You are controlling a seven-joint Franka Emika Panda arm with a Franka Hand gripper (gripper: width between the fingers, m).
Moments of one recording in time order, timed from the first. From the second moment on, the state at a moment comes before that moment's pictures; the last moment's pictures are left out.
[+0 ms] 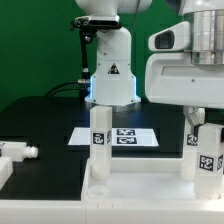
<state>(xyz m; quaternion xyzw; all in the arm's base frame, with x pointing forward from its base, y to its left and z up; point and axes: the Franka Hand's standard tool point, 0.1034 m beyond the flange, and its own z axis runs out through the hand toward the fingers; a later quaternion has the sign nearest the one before) 0.637 0.114 0.115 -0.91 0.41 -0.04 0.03</state>
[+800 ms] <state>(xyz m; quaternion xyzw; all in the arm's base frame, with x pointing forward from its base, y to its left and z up) 0.637 0.115 0.113 -0.65 0.76 -0.02 0.06</state>
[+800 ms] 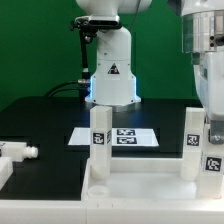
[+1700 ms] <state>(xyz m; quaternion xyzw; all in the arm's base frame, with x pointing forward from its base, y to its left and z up) 0.642 0.120 0.114 -0.97 0.22 -0.07 0.03</state>
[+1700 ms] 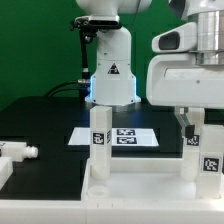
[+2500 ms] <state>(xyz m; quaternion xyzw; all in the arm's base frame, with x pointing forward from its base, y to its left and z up) 0.637 0.111 0.112 -0.83 0.56 -0.04 0.04</state>
